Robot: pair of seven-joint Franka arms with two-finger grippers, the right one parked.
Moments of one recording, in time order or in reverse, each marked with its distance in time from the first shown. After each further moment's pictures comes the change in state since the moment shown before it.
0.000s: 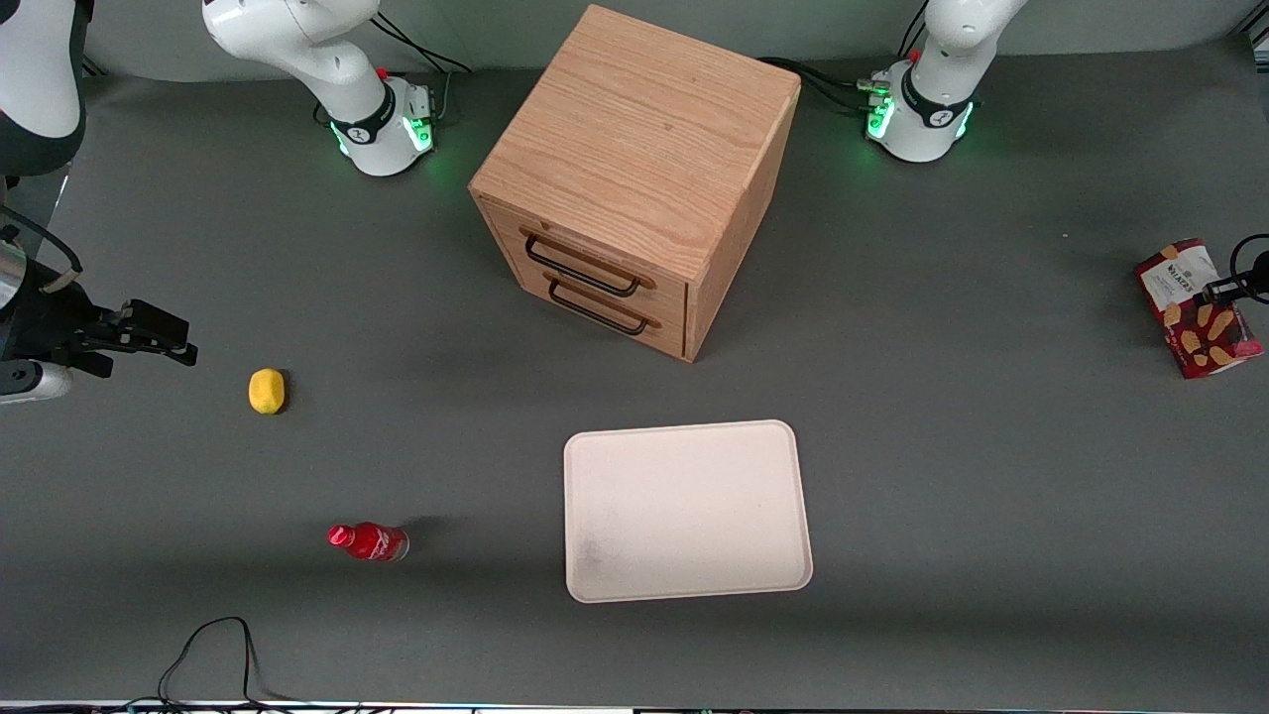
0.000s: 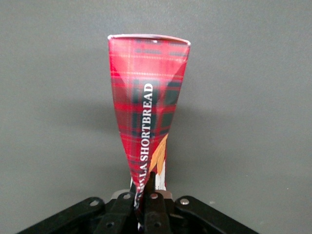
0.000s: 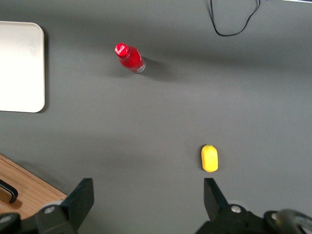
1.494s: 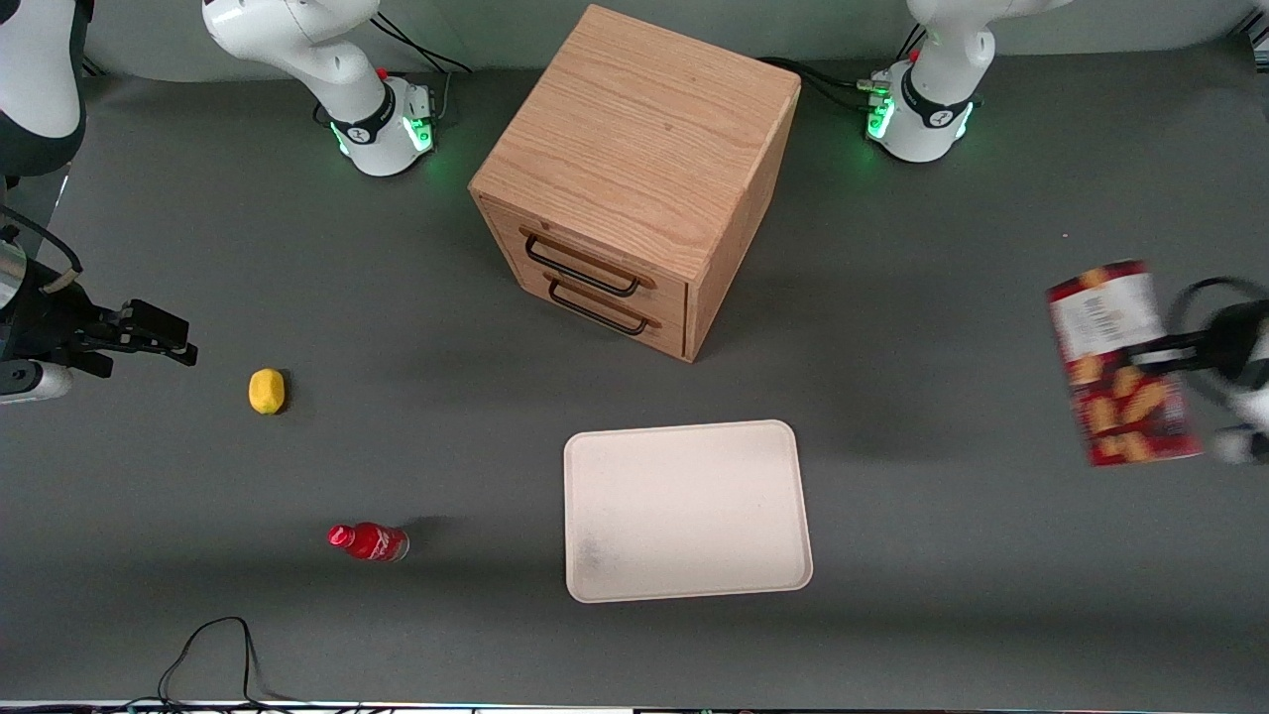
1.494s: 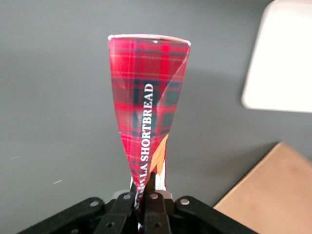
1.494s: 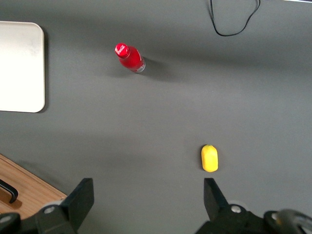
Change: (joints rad) arm -0.771 0.142 -0.105 1.000 -0.113 -0.960 -0.743
